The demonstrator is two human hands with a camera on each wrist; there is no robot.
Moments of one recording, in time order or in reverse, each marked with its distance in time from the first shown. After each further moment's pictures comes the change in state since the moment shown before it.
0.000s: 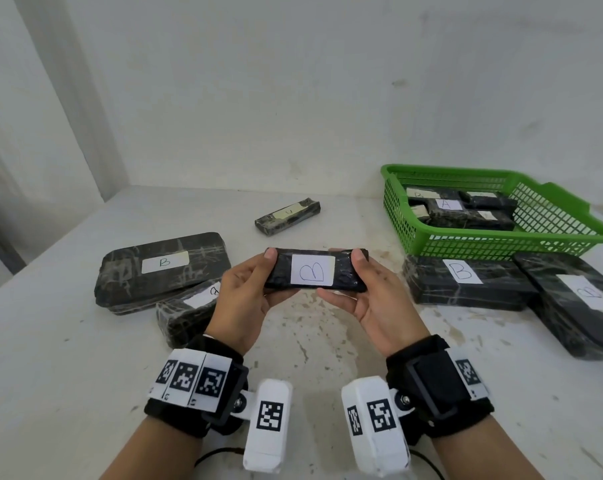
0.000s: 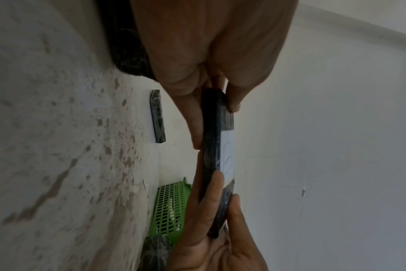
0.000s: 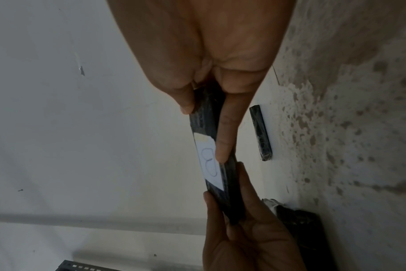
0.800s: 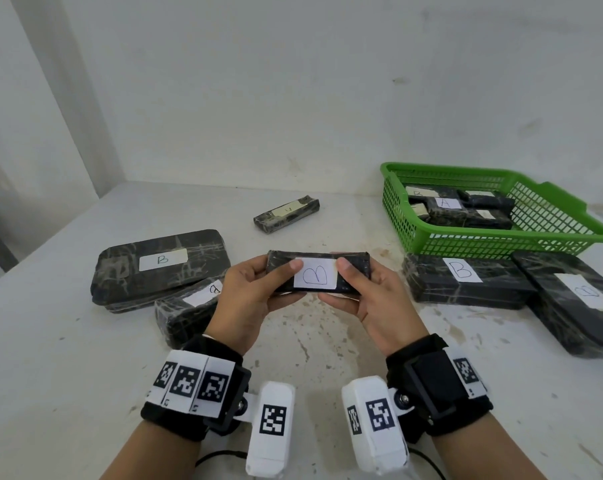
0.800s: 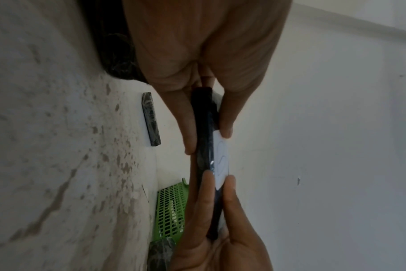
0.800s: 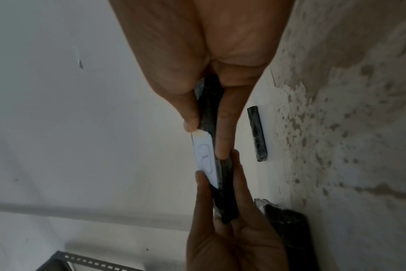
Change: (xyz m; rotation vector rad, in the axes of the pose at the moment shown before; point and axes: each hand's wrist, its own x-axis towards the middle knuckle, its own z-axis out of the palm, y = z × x) left_hand -0.002 0.001 -0.002 0.085 -0.031 -0.074; right_hand 0.001 0.008 -0.004 -0.164 0.006 -0.070
